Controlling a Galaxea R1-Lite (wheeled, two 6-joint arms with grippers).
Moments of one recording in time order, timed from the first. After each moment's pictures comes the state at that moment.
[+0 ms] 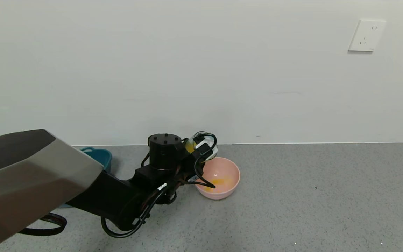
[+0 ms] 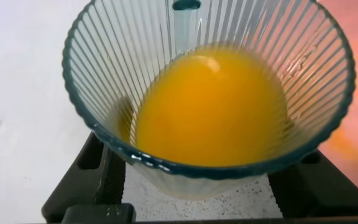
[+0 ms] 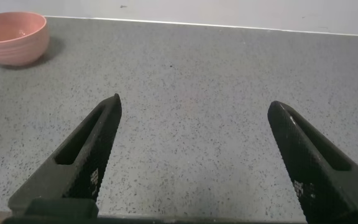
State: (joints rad) left arm -0.58 2.09 -0.92 -0.92 0.31 0.77; right arm 0.00 0.00 0.00 0.01 -0.01 -0.02
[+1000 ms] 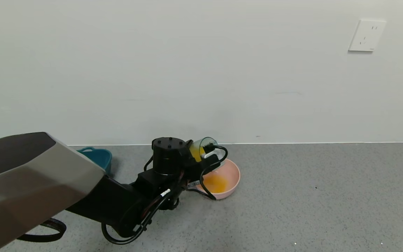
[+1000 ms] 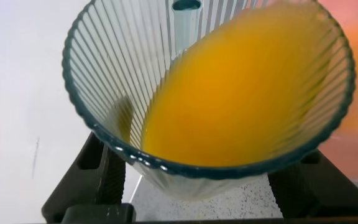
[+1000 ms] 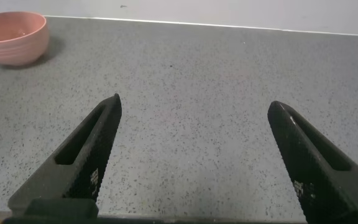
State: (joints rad) left arm -0.61 2.08 -0.90 -0.92 0.36 0.98; right arm 0.00 0.00 0.00 0.01 -0.01 -0.02
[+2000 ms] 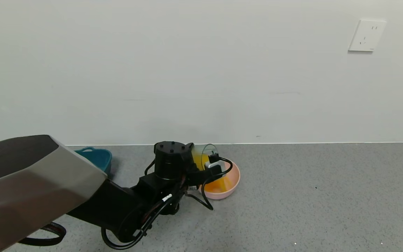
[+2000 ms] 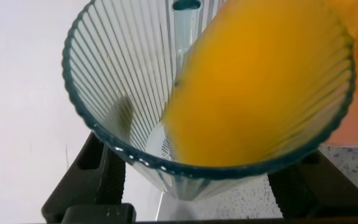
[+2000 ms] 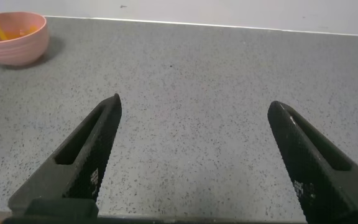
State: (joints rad) left arm -0.63 2.08 -0.88 -0.92 0.42 1.16; right arm 0.00 0.00 0.00 0.01 -0.01 -0.02
